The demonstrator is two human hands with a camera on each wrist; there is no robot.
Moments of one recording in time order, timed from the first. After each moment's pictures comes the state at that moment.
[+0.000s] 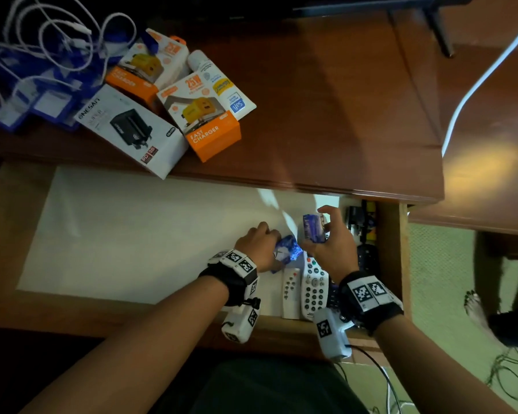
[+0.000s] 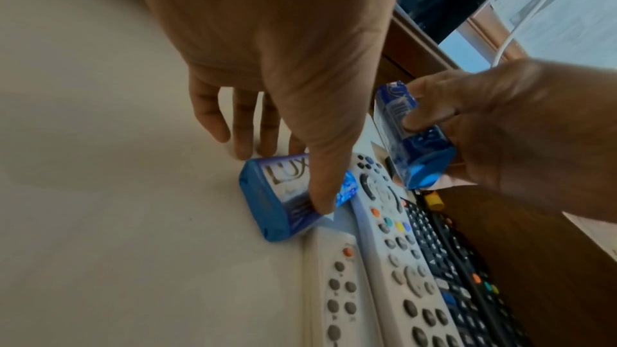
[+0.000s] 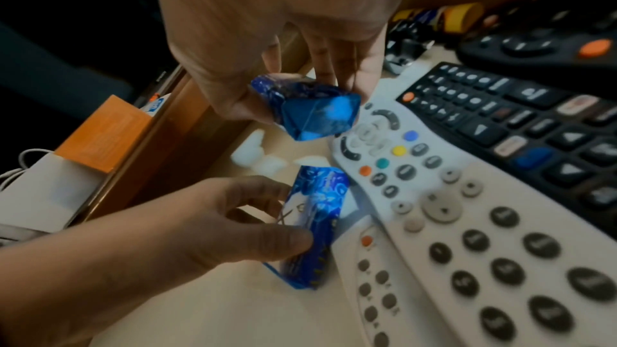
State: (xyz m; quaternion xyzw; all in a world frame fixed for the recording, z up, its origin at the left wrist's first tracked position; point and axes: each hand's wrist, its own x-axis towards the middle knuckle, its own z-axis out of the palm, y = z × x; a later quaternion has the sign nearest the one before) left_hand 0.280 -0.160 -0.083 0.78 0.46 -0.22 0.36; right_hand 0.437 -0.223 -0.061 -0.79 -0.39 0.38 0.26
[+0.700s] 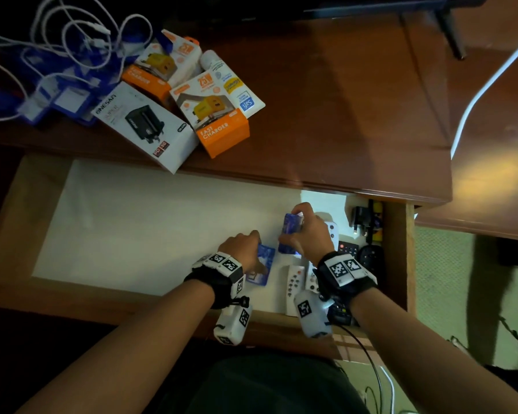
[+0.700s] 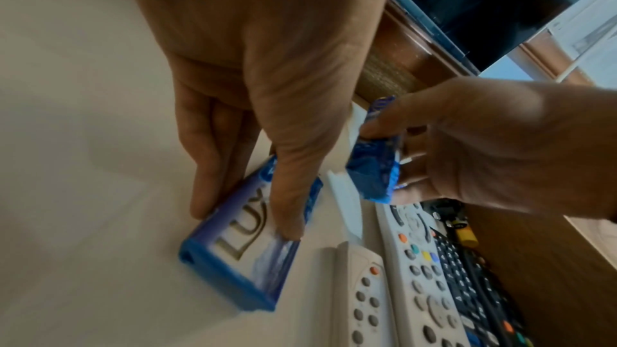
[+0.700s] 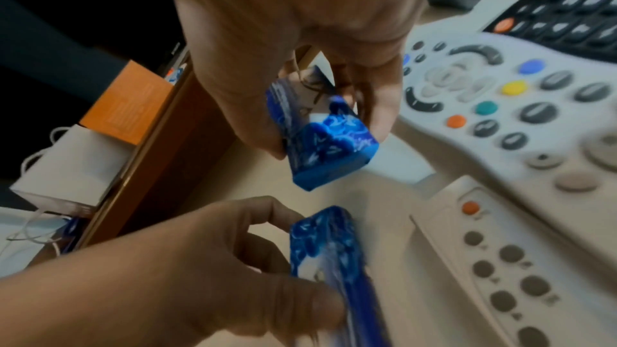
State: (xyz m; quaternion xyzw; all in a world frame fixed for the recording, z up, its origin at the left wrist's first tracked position) left_hand 0.243 -0.165 -0.077 0.72 0.53 -0.25 0.37; right_hand 0.405 -0.189 -0.076 -0.76 -0.44 0.45 0.17
